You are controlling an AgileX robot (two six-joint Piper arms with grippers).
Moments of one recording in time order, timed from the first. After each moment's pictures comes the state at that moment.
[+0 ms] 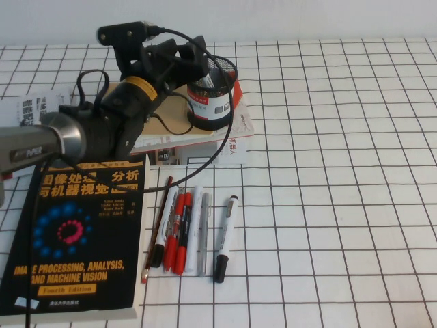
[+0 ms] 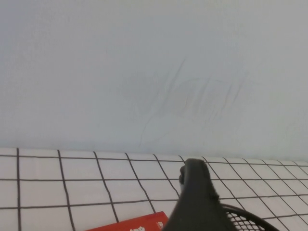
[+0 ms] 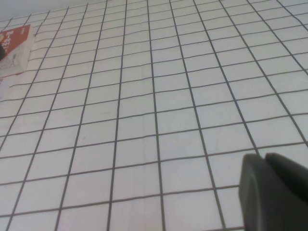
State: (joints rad) right arm 0.02 -0.02 0.03 0.07 0.35 0.13; left arm -0.38 2.05 -1.34 0.20 -0.64 -0.48
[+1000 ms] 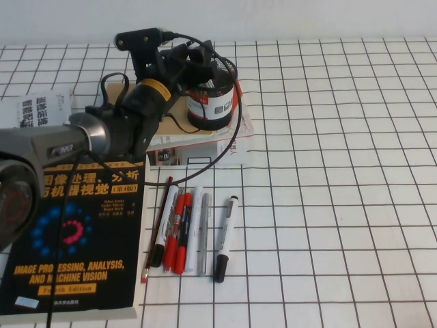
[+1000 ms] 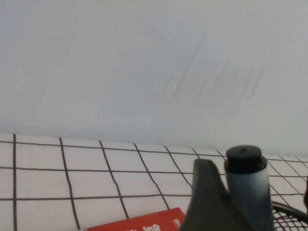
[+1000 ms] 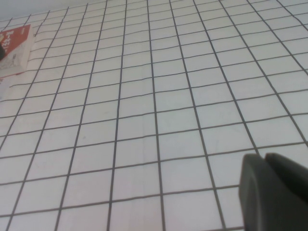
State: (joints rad) right arm 0.02 -0.02 0.03 0.07 0.35 0.13; left arm -0.38 2.21 -1.51 0.18 -0.62 -0.48
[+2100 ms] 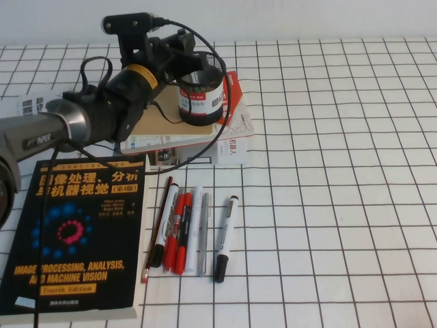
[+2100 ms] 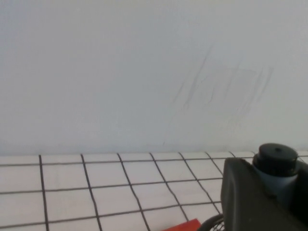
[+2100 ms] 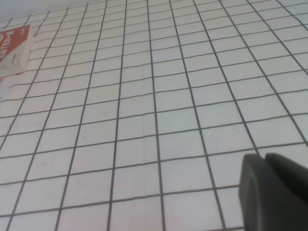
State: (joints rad) right arm 0.02 -0.02 0.03 0.07 0.35 0.13; left arm -0.35 2.15 -1.51 0.28 -0.52 -0.50
